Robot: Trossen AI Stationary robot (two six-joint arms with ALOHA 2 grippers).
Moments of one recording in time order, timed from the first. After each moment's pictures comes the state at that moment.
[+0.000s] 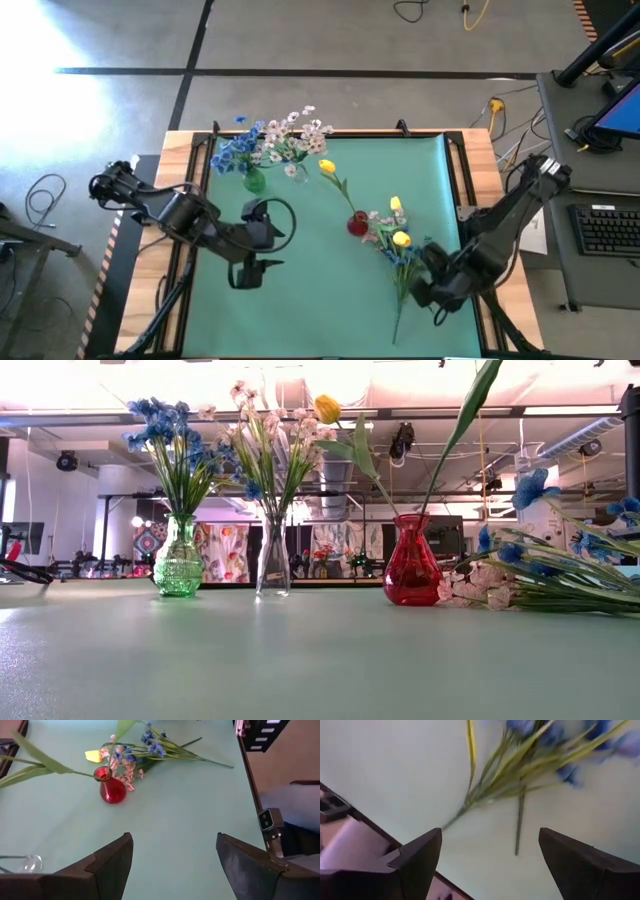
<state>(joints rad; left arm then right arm) -0.48 1.40 1.57 -1.00 -0.33 -0.36 0.81 1.35 1.08 -1.01 0.12 1.82</state>
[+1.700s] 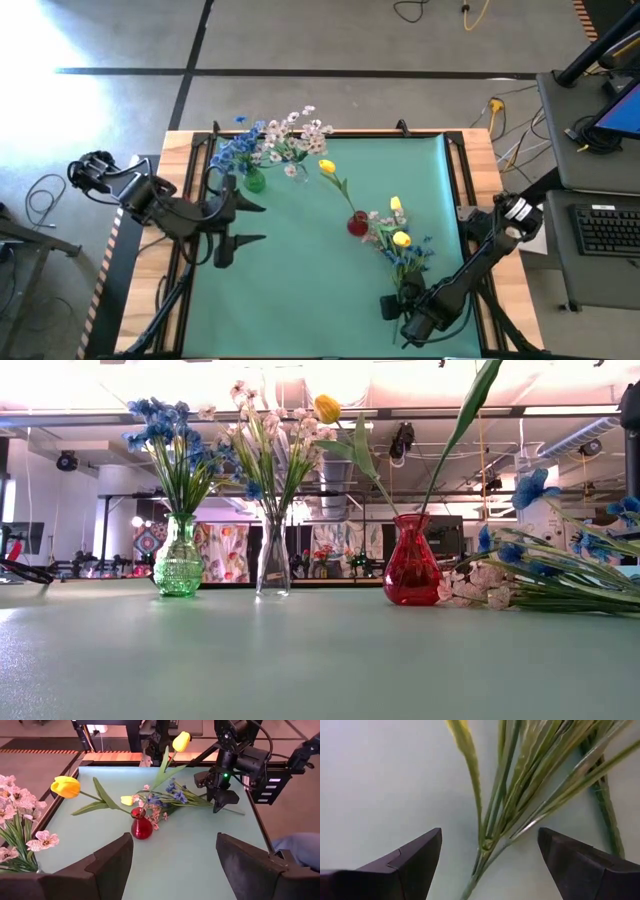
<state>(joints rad) -0.51 1.10 1.37 -0.82 -0.51 -0.29 0.85 1.82 1.09 -0.72 0.23 2.27</state>
